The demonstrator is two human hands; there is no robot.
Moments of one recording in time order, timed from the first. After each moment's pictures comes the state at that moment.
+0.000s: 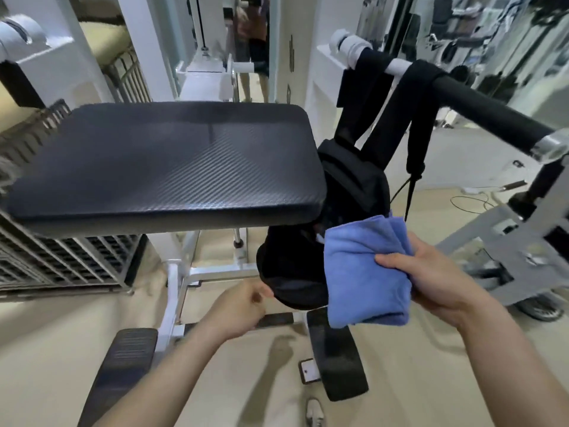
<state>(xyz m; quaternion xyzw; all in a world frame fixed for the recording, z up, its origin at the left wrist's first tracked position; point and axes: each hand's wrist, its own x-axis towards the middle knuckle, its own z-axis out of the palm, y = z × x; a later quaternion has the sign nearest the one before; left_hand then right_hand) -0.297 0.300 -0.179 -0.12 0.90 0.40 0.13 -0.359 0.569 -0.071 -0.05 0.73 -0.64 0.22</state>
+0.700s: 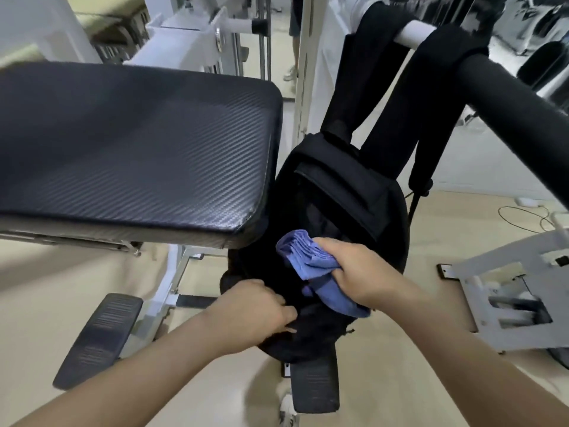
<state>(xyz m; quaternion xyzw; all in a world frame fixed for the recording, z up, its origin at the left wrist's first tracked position) -0.391 0.389 -0.194 0.30 0.95 -0.03 0.00 -0.520 0.580 -0.164 -0.35 0.88 -0.22 0.21</state>
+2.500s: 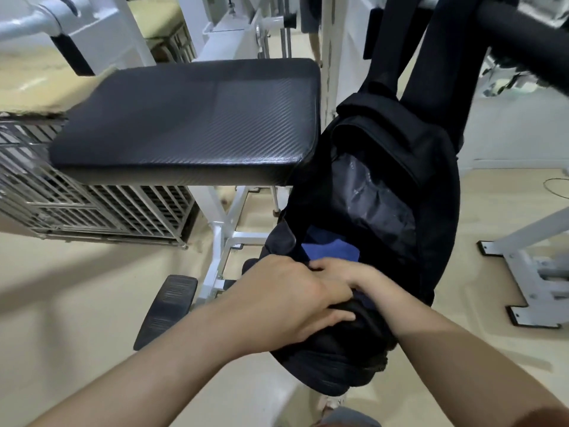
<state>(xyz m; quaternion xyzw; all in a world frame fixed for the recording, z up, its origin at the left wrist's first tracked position) -0.257 0.415 -0.075 0.25 0.97 0.06 -0.04 -0.406 0.517 -0.234 -0.27 0.83 -0.21 0.44</state>
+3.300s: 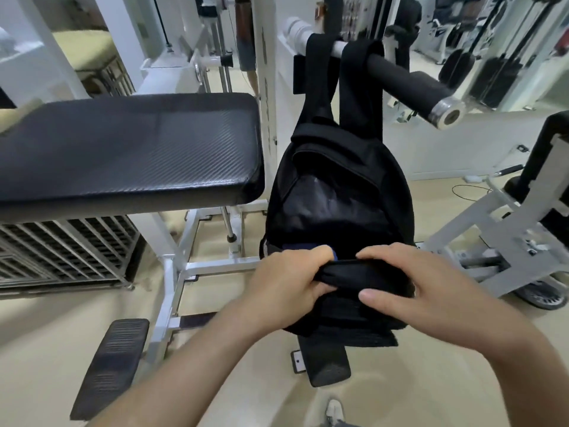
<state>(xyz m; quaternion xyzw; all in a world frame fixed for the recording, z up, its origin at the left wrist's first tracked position) -0.296 0.460 -0.096 0.16 0.95 0.27 -0.05 -0.320 0.674 -0.057 -0.28 0.92 -0.27 0.10</state>
